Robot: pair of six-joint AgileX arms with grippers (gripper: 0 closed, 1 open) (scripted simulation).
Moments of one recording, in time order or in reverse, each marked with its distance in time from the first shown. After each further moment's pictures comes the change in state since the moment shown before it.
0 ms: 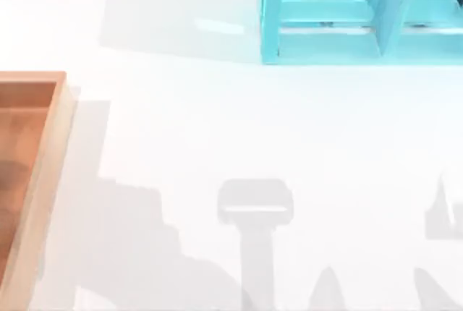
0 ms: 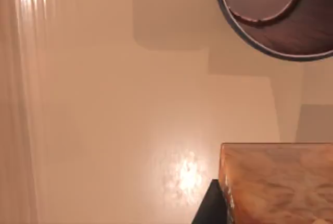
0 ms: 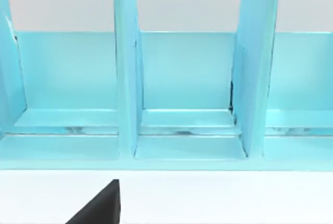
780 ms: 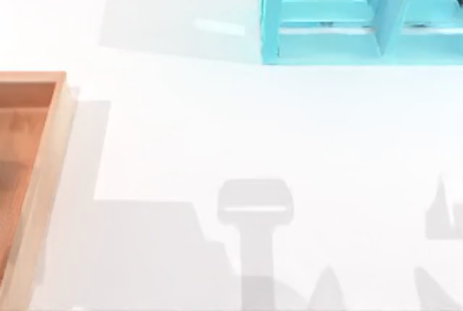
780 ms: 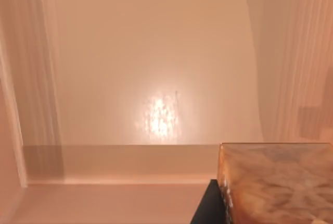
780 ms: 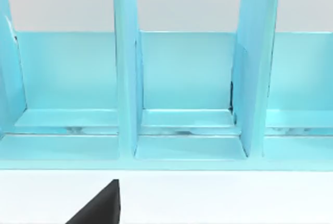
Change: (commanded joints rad) left arm 0.051 -0.023 0.243 -0.434 0.017 0.035; right arm 0.000 0.000 0.000 0.000 0.000 0.000
